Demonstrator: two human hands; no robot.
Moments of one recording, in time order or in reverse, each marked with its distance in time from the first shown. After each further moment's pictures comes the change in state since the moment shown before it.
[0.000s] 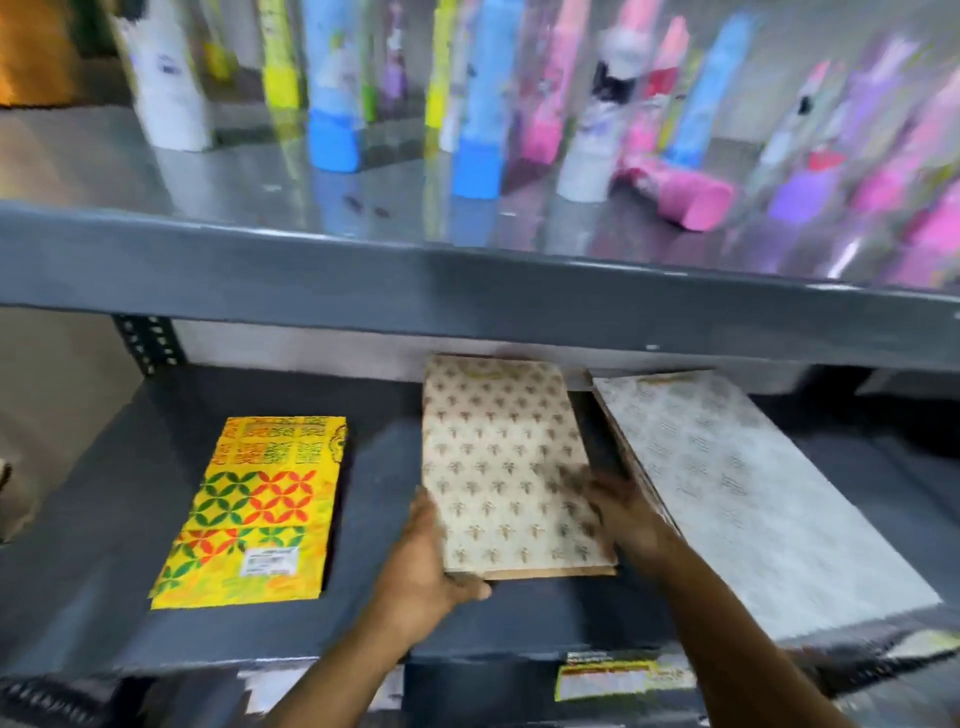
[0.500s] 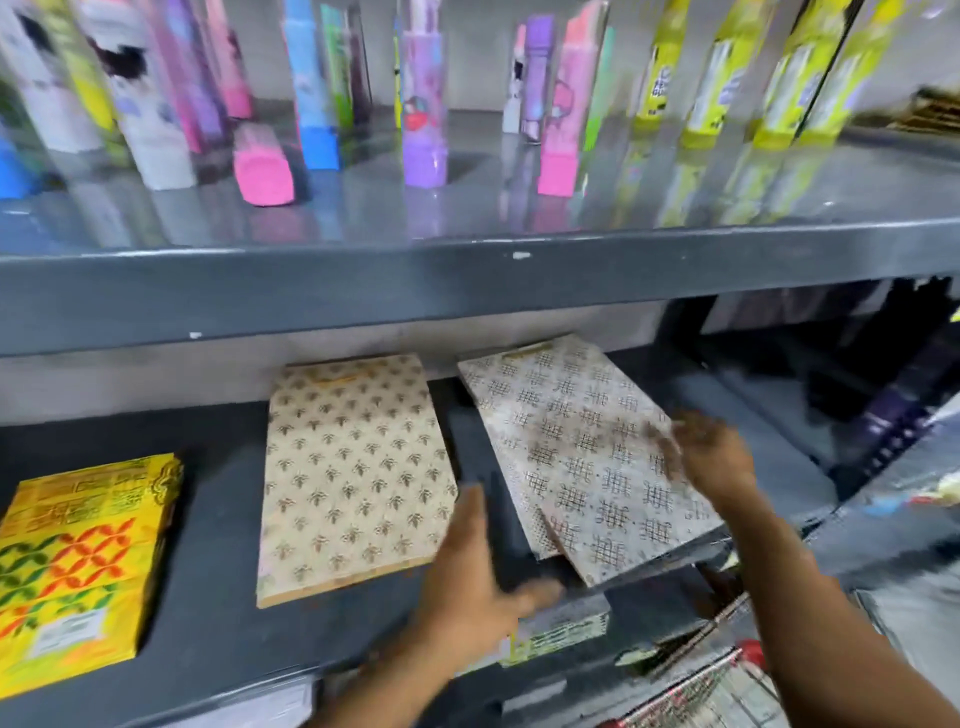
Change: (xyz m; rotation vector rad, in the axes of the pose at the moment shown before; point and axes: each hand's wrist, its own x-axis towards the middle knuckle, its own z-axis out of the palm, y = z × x) left_hand -0.016 0.103 0.155 0.165 -0.140 0.216; right_hand -0.039 0.041 -0.237 -0.351 0.671 0.034
